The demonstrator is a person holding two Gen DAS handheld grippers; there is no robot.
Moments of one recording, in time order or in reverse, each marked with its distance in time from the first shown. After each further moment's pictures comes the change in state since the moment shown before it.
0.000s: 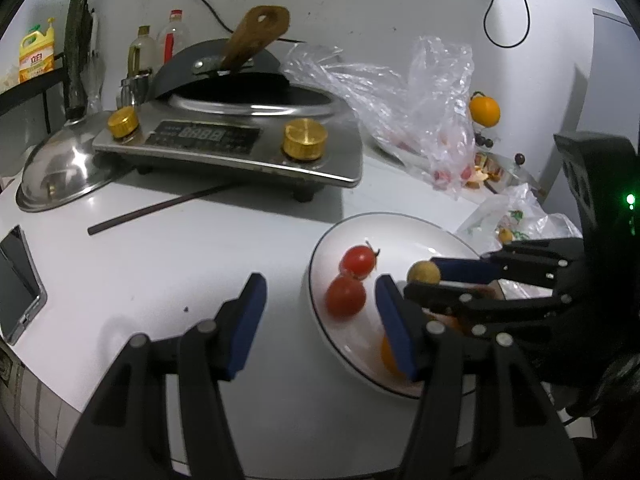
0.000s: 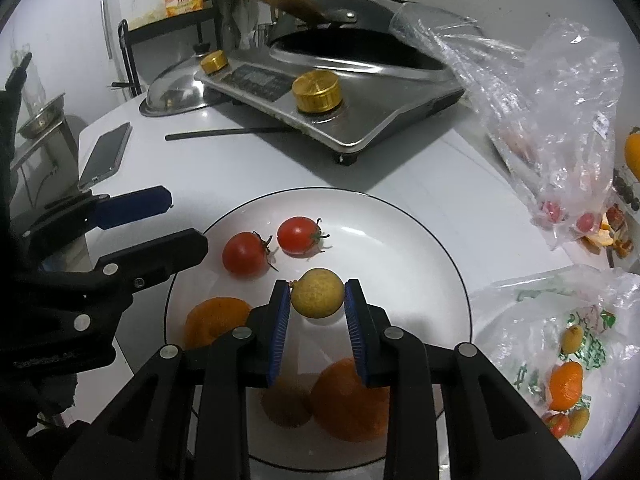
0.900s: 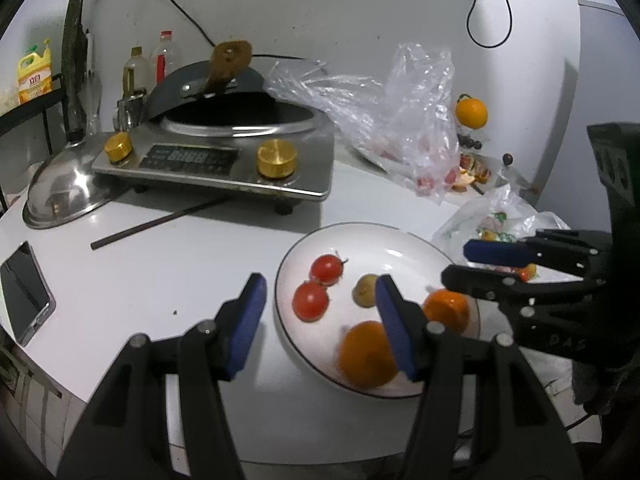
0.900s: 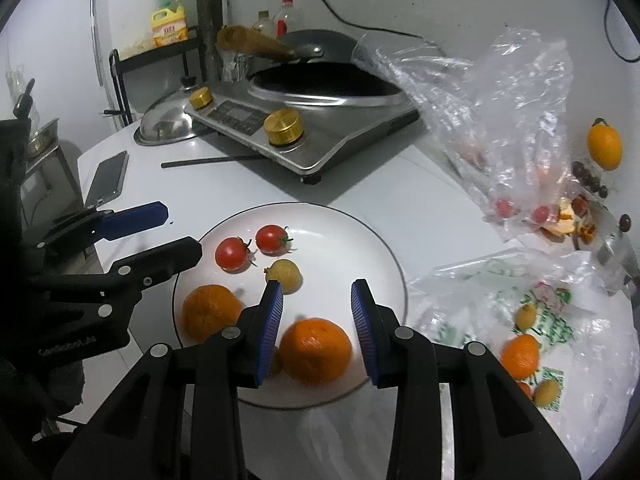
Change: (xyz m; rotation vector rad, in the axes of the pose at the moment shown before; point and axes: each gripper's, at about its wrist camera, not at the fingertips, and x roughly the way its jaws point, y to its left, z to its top) left arm -0.021 -0.031 0.001 0.040 -0.036 0.013; right arm -0.060 -0.019 -0.016 0.054 -0.095 -0.050
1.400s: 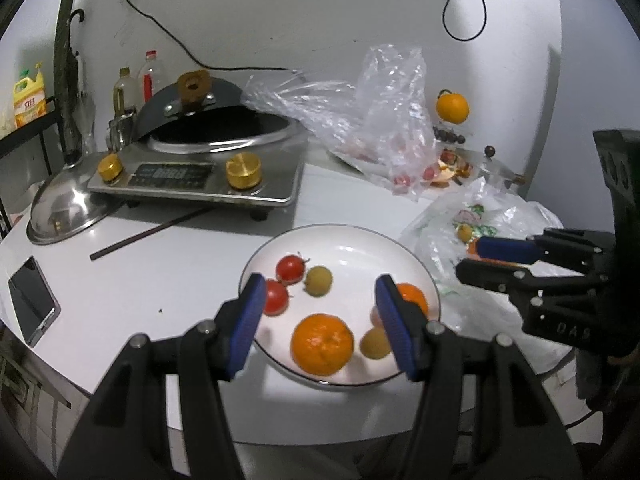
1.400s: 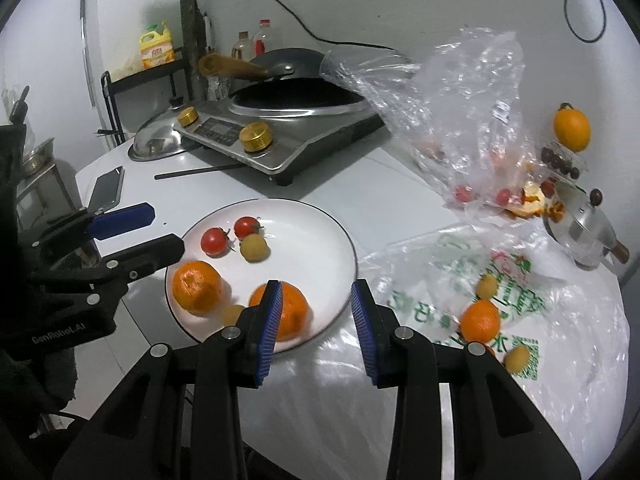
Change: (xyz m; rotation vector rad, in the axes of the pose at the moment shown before) left arm -0.020 -0.039 -0.002 0.061 -0.013 0.005; right arm -0.041 -0.028 -0.029 0.059 -0.055 -0.029
